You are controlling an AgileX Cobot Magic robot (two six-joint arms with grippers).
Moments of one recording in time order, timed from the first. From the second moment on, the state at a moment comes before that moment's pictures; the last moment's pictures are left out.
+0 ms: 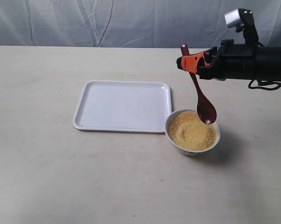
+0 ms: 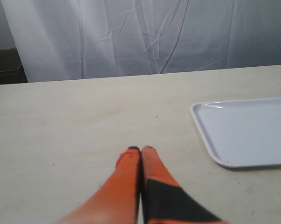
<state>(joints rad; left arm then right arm) -0.12 0.01 0.00 0.02 0.25 0.01 0.06 1.71 -0.87 1.73 0.96 -1.97</state>
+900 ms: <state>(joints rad) -0.12 0.01 0.00 0.02 0.25 0.01 0.31 1.58 -0.92 1.74 -0.07 -1.51</state>
